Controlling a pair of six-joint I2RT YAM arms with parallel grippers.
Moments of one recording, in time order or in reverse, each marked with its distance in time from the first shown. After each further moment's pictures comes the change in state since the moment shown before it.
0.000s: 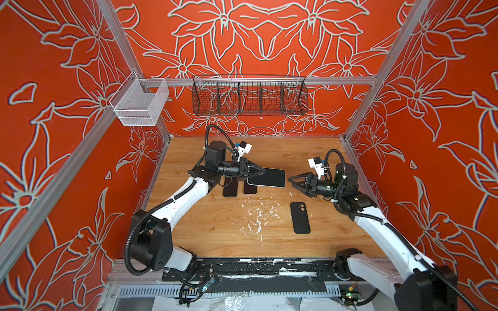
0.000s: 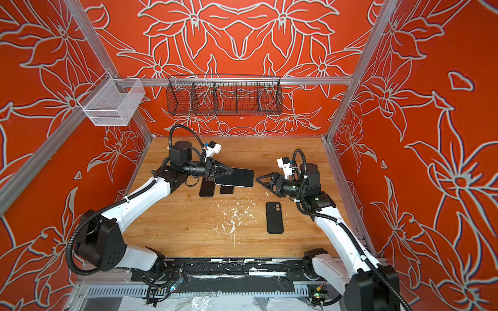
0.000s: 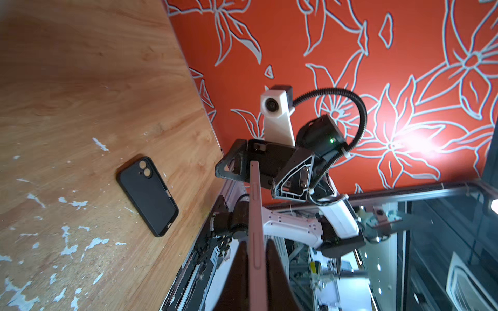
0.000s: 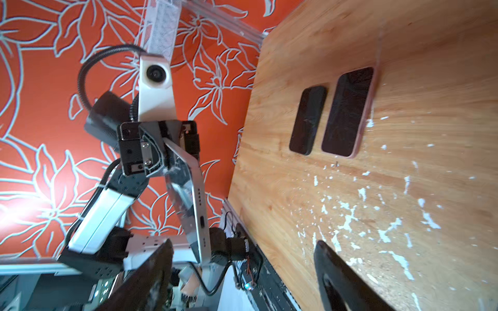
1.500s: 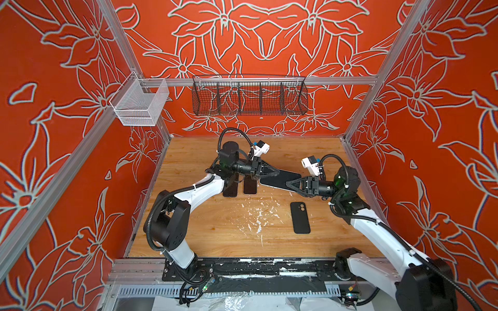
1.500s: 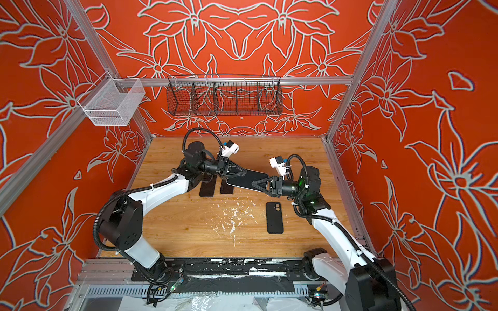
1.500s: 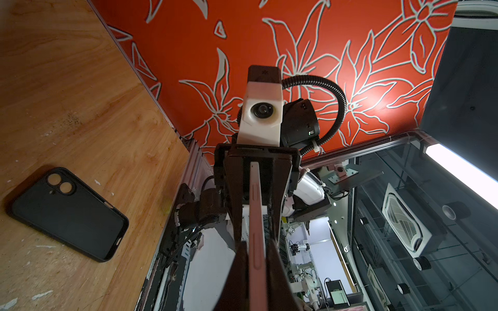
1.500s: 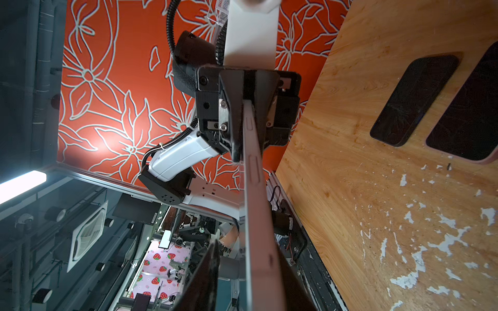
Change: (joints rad) left arm -0.096 0.195 0.018 0.514 0.130 -0.327; right arm 0.044 0.024 -0.090 0.455 -0.215 0.255
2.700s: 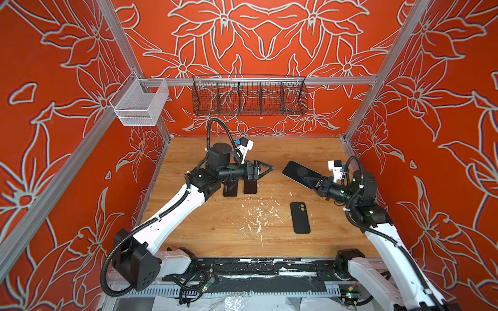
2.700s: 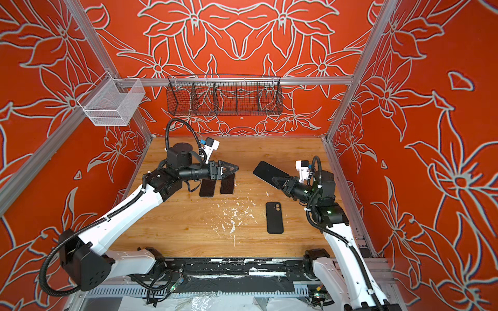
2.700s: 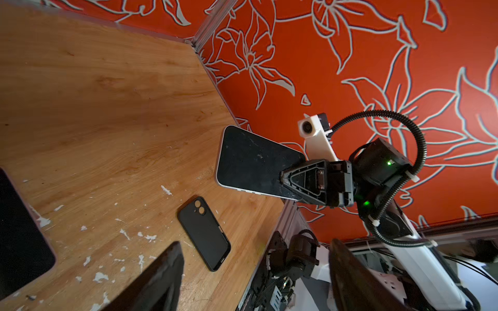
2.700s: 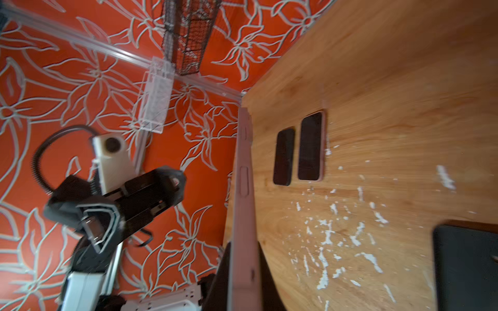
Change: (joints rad) left arm -0.088 -0.360 0.074 -0.800 -0.729 0.637; right arm -0.172 -0.260 0.063 -0.677 0.474 -0.218
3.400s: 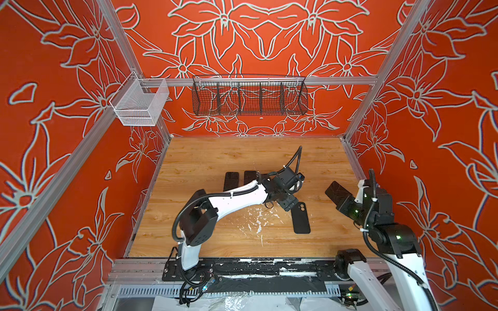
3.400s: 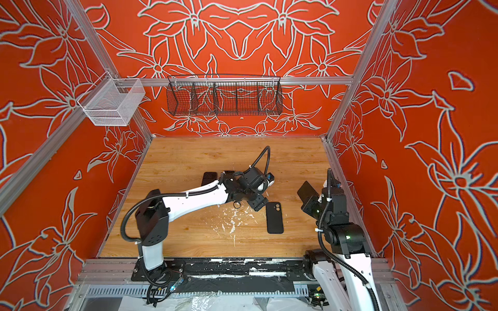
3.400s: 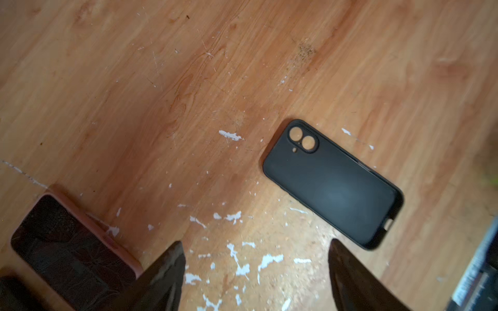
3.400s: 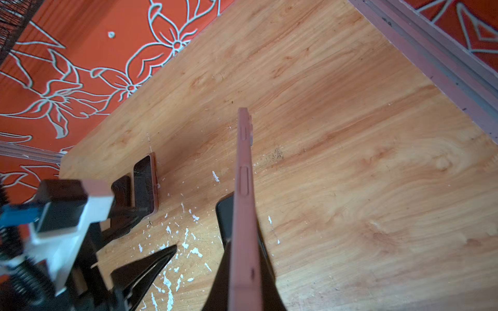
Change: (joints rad) left arm -0.401 0.665 0.394 -0.351 -0.623 0.575; right arm -0.005 -0.204 0.151 -0.674 0.703 -0.284
